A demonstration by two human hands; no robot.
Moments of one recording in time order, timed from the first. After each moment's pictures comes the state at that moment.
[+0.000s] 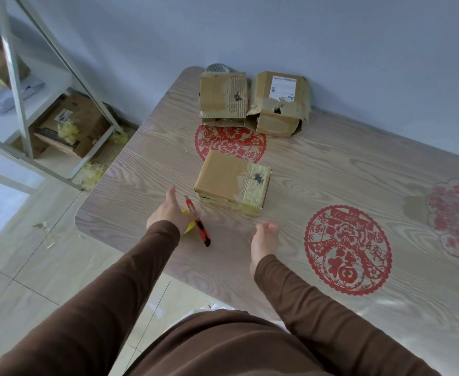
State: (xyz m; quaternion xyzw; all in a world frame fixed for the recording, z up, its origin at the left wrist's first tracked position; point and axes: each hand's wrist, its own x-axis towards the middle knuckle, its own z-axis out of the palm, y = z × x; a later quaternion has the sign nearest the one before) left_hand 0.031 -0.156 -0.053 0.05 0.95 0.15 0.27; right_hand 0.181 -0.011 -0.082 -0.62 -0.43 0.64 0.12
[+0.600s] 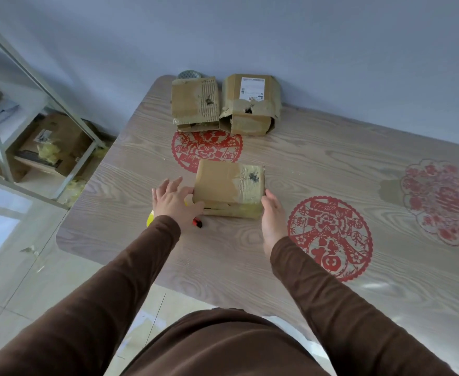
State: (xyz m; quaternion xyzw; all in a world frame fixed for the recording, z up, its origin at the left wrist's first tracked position) left_hand 0.042 -0.098 -0.031 0.23 0.94 0.15 0.20; right_hand 0.202 0.059 -0.031 -0.49 -0.53 0.68 0.14
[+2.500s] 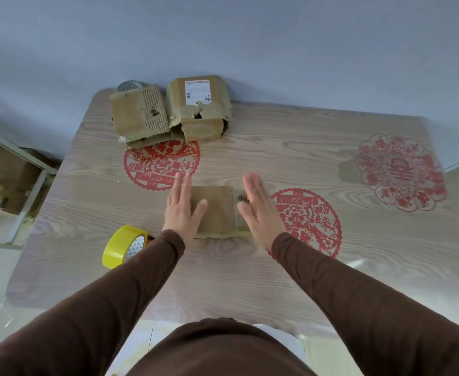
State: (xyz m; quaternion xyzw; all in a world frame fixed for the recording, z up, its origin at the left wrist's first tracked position) left_hand 0.071 -0.016 -0.072 0.36 0.86 0.31 0.19; right_hand 0.243 0.129 -0.057 -0.29 -0.90 0.33 0.06
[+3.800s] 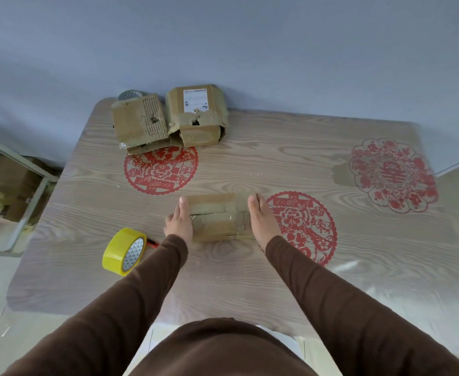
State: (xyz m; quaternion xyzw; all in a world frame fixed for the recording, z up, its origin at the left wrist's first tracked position) left_hand 0.089 -0.016 -0.061 0.13 0.85 0.39 0.33; right_hand 0.245 0.115 -0.046 -0.50 -0.69 0.52 0.07
